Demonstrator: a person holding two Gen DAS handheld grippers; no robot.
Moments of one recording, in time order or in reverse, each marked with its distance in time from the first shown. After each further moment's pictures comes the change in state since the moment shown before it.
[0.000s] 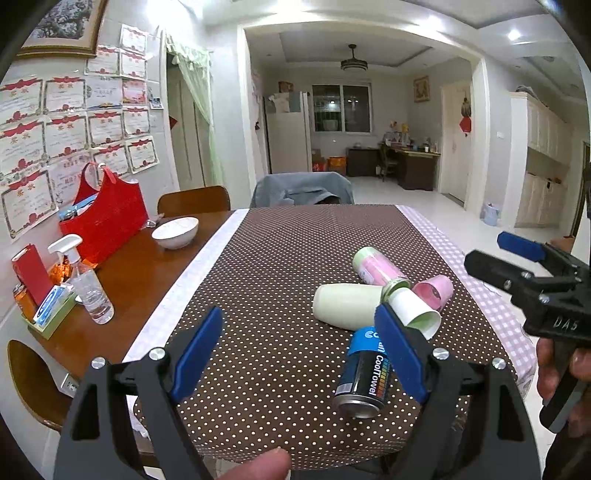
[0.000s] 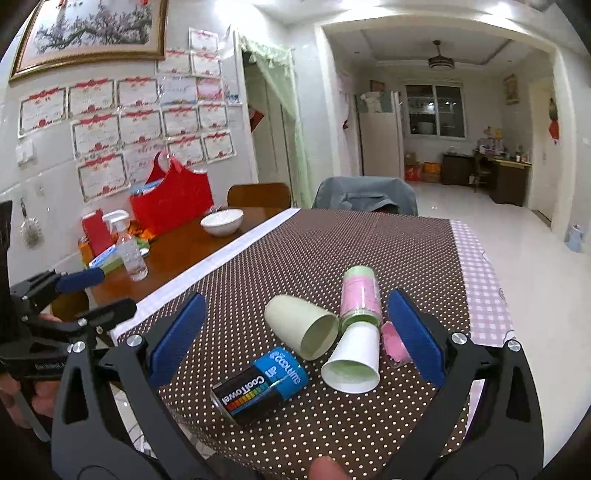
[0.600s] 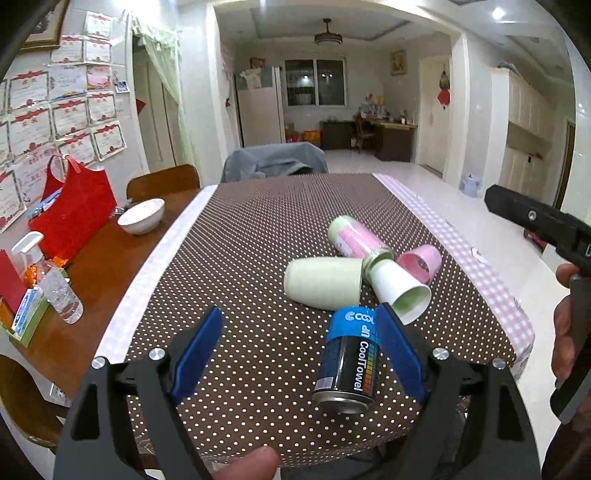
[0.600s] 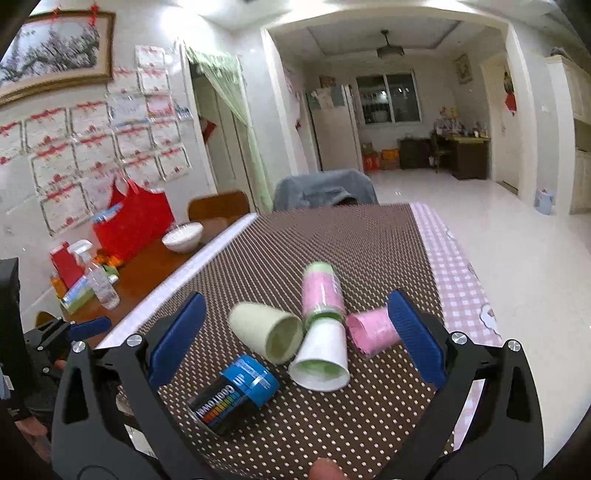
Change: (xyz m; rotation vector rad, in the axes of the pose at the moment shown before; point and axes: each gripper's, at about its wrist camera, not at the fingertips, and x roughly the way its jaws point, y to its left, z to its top) left arm 0.040 -0.019 -0.009 0.056 0.102 -0.091; right arm -0.013 -0.028 -0.002 0.145 -0.085 -0.128
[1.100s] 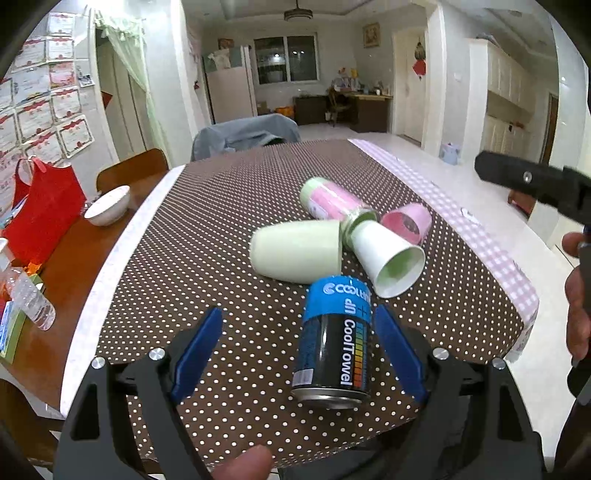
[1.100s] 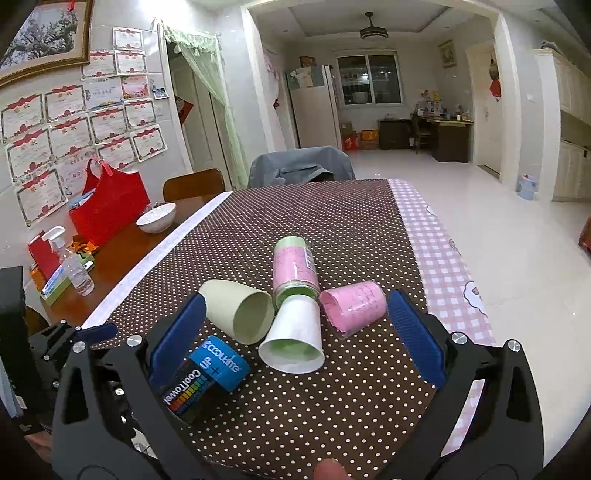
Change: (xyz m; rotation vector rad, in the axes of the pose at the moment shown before) left arm 0.049 -0.024 -0.018 0.077 0.098 -0.069; right arm 0.023 -0.016 -0.014 0.013 0.125 -0.109
